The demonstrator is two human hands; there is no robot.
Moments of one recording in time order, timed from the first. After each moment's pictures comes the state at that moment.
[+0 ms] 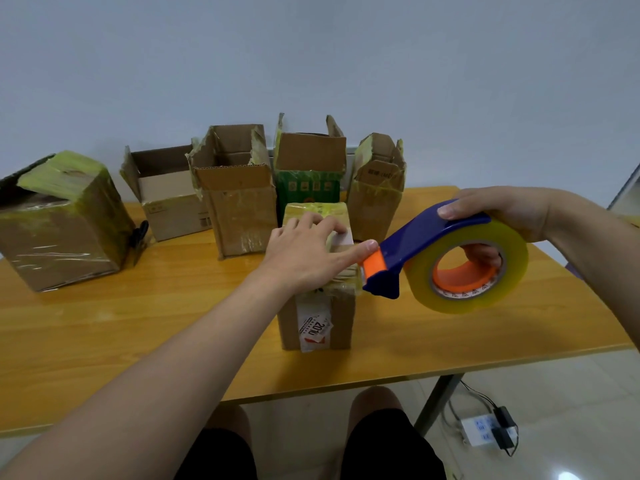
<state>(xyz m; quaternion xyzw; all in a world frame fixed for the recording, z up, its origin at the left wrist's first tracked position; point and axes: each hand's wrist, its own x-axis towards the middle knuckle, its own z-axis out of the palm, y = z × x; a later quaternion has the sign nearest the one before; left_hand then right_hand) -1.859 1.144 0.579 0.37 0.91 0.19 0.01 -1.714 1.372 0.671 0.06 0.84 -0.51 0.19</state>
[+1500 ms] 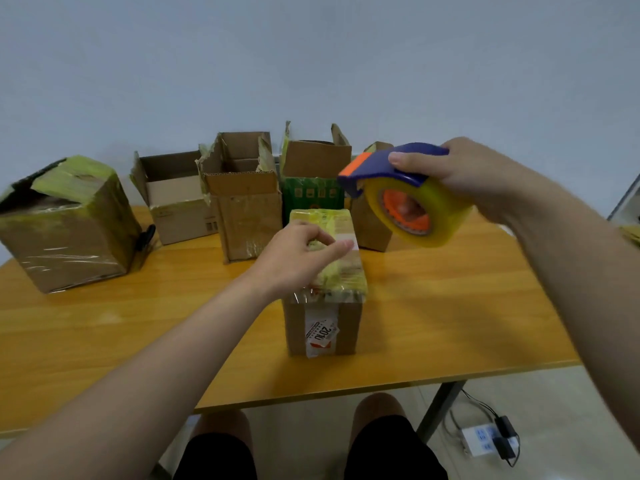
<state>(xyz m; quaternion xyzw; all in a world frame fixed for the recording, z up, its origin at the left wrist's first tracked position) -1.871 1.113 0.581 0.37 0.84 0.39 0.06 -1.747 1.320 0.697 0.19 0.87 -0.41 -0.17</state>
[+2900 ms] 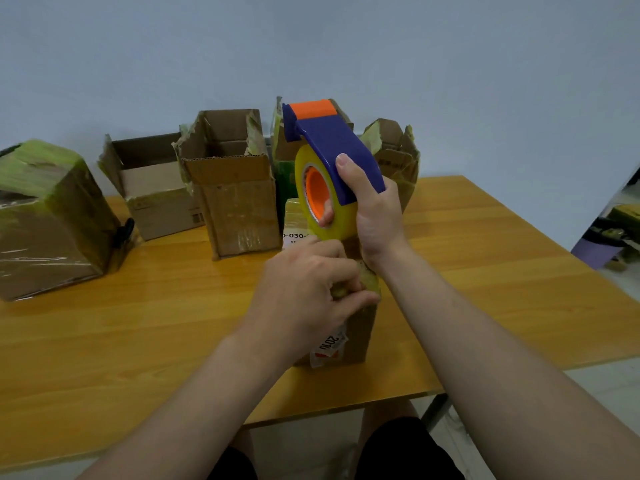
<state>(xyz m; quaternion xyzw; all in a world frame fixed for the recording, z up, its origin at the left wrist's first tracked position) -1.841 1.103 0.556 0.53 0.77 0.30 -0.20 -1.839 1.249 0.588 0.05 0.62 -0.71 -0.32</state>
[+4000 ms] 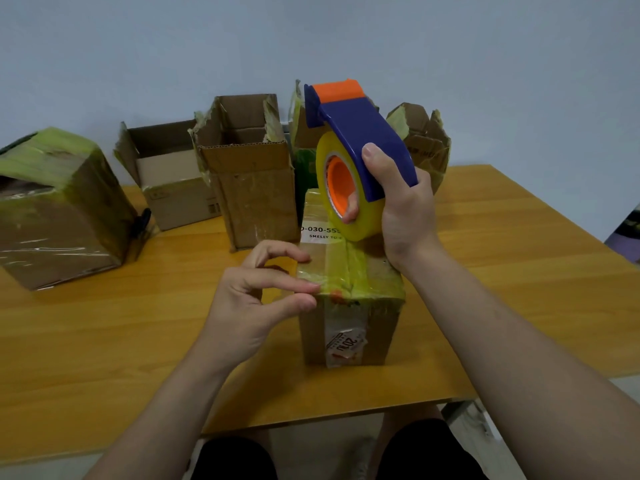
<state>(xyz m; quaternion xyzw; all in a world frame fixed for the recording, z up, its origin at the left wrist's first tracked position) -1.891 1.044 0.508 0.43 0.62 0.66 0.02 -1.832 1.236 0.593 0.02 0.62 -0.70 -0.35</state>
